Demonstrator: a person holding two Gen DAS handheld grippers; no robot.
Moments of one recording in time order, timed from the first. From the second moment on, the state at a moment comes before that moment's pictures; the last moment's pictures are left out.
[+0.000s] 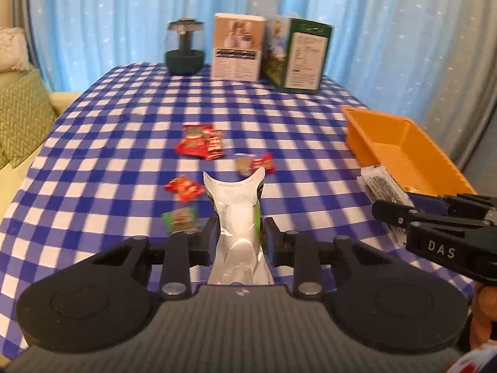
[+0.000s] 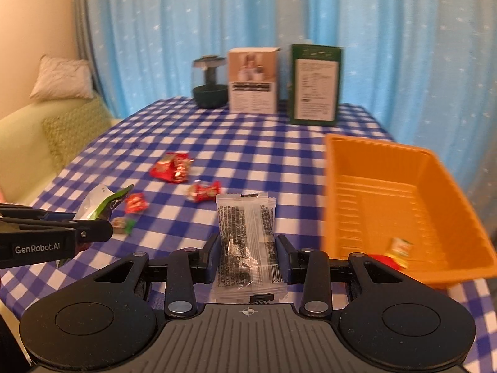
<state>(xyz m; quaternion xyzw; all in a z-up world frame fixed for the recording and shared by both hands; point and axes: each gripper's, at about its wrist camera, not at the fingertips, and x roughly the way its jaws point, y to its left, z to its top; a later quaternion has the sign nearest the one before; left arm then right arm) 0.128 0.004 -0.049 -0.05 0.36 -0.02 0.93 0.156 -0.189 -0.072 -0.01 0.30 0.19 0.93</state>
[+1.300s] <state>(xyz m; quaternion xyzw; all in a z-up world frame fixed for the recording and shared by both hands) 0.209 -0.178 -0.024 0.00 0.33 -0.18 0.93 0.199 -0.368 -0.042 0.13 0.26 0.03 0.96</state>
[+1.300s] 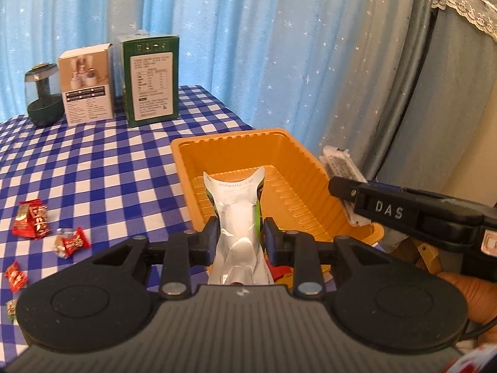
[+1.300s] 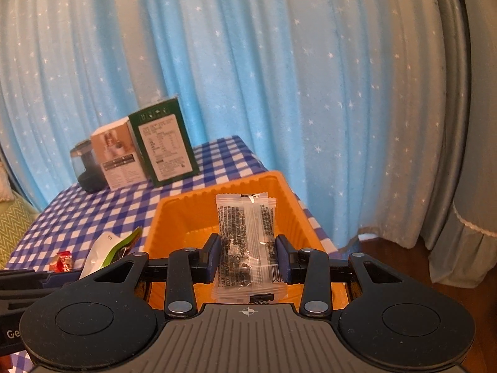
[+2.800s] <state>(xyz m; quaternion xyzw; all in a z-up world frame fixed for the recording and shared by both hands) 0.222 -0.154 -0.037 -0.02 0.34 -0.16 0.93 0.206 -0.374 -0.054 0.18 0.26 0.06 0.95</state>
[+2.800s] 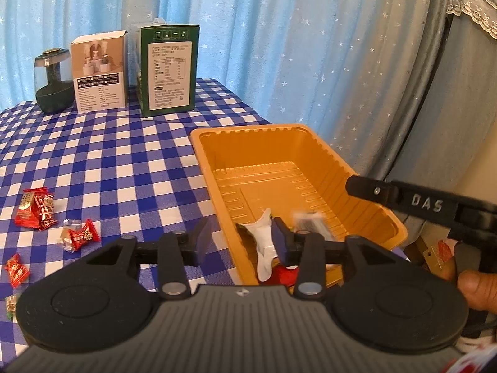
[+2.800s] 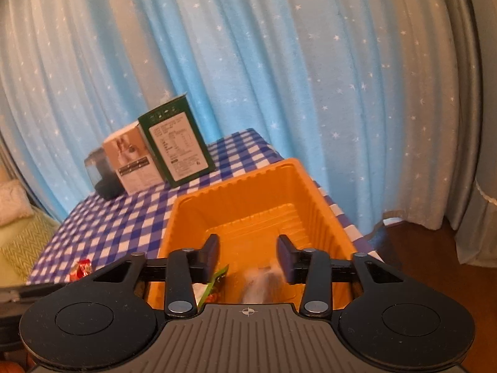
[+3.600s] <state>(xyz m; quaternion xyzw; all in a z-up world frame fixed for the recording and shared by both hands) 0.199 -0.119 -0.030 -0.03 0.34 -0.13 0.93 0.194 -0.362 -0.040 0.16 0.23 0.05 0.96</state>
